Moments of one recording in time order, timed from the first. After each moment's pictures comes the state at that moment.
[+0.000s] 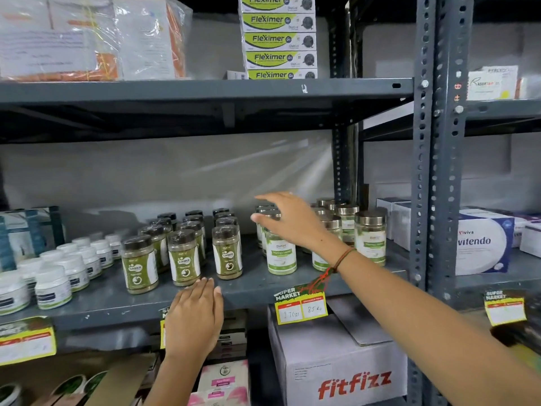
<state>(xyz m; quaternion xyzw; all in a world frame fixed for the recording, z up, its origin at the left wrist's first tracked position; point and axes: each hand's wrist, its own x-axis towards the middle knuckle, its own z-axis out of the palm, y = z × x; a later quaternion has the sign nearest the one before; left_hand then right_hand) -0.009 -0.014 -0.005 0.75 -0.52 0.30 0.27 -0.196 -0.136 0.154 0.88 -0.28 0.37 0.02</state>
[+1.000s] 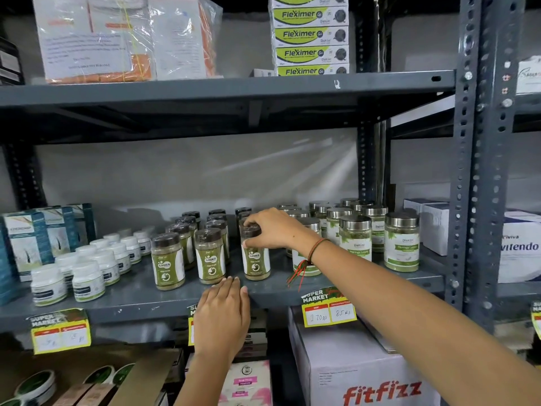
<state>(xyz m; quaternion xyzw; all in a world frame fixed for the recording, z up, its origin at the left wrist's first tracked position) -0.002 -0.018 -0.011 0.73 -0.52 0.33 0.29 -0.107 -0.138 0.152 0.93 -0.31 0.20 0.01</state>
